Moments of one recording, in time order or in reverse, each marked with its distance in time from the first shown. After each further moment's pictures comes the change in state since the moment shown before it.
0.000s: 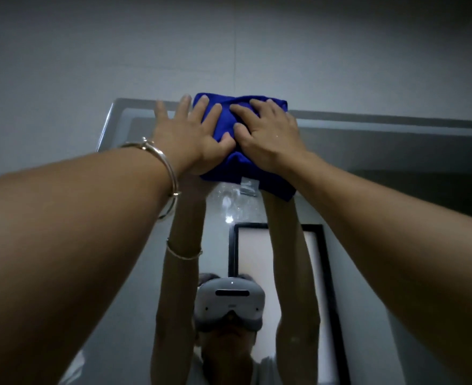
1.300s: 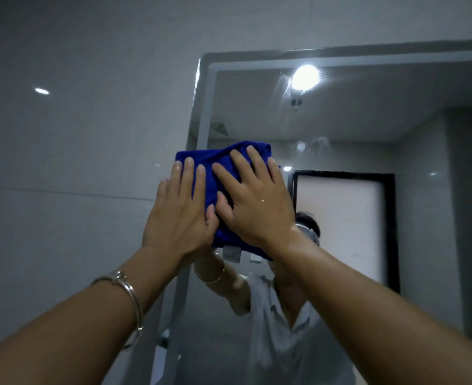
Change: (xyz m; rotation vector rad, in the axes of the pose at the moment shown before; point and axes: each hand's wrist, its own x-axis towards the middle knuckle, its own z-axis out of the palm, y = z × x) left_hand -0.220 -0.058 0.043 0.007 -0.132 -0.108; right_hand -0.160 -0.144 0.044 0.109 -0.041 -0.217
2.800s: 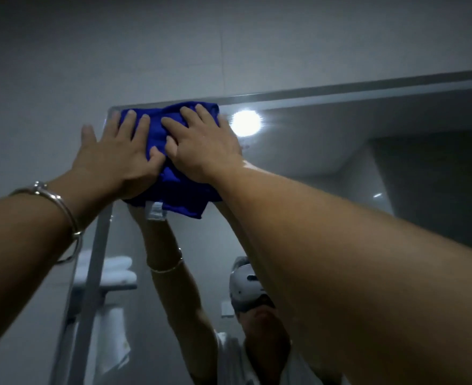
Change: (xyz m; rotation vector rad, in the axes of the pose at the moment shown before) left_hand 0.169 0.021 -0.058 0.093 0.113 -0.020; right_hand 0.128 0.094 -0.045 -0.029 -0.056 0.110
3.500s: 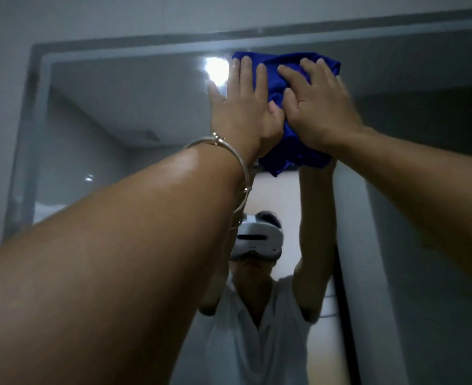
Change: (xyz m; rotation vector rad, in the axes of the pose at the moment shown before) left_hand -0.040 0.246 -0.039 -0.340 0.039 0.231; right_hand -0.149 0.187 -0.058 0.002 0.084 0.301
